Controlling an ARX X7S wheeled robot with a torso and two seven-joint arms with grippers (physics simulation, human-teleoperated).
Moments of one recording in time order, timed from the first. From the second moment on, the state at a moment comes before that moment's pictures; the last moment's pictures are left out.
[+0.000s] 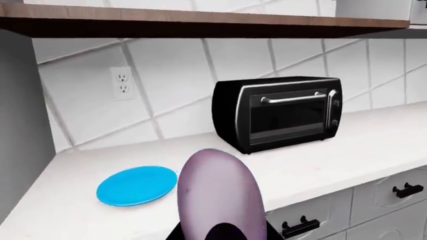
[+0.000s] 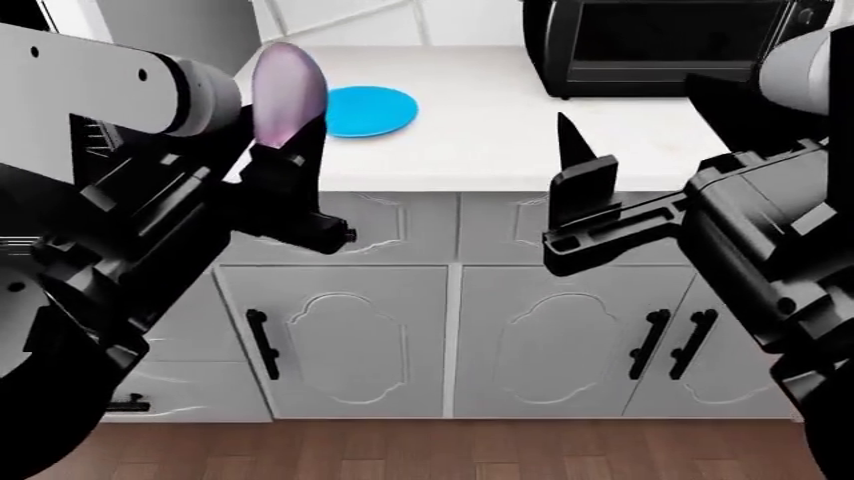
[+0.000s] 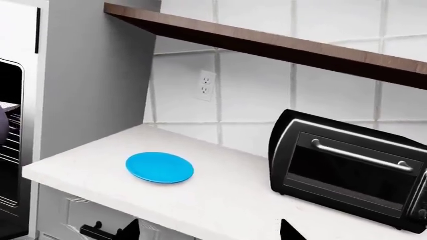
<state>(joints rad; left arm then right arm) -1.04 -0.55 0.06 0.64 -1.72 -1.19 -0.95 1.20 0.70 -0.19 -0.71 1.93 1.19 1.22</state>
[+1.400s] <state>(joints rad) -1.04 -0.61 0.09 0.61 -1.68 -1.15 -0.94 1.23 0.70 -0.24 -0.70 1.90 1.17 1.18</state>
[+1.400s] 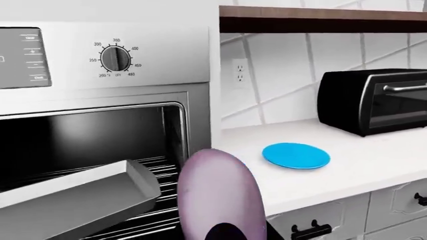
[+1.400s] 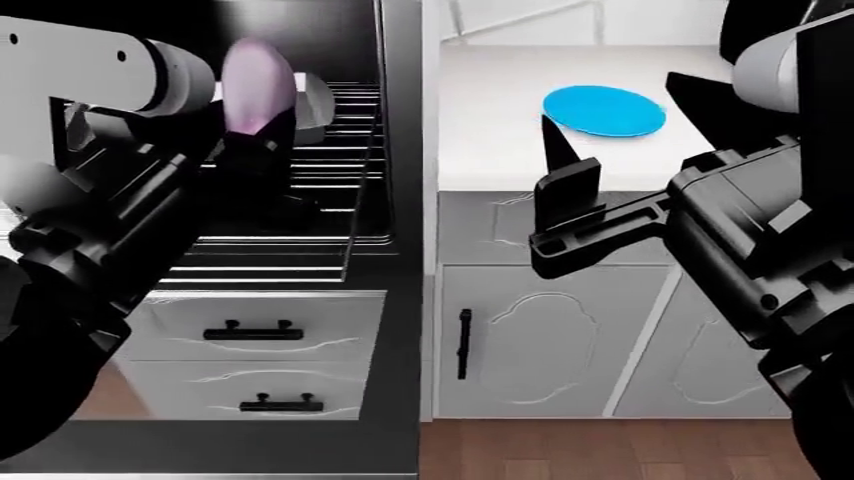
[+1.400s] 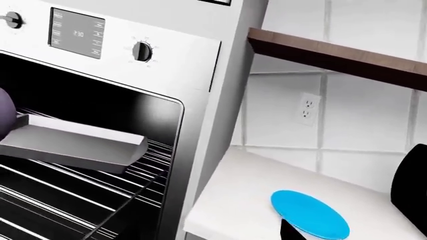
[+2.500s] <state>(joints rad) -1.02 -0.62 0.12 0.57 -1.59 -1.13 -0.86 1.21 0.73 -0.24 -0.68 1.86 1.14 1.14</state>
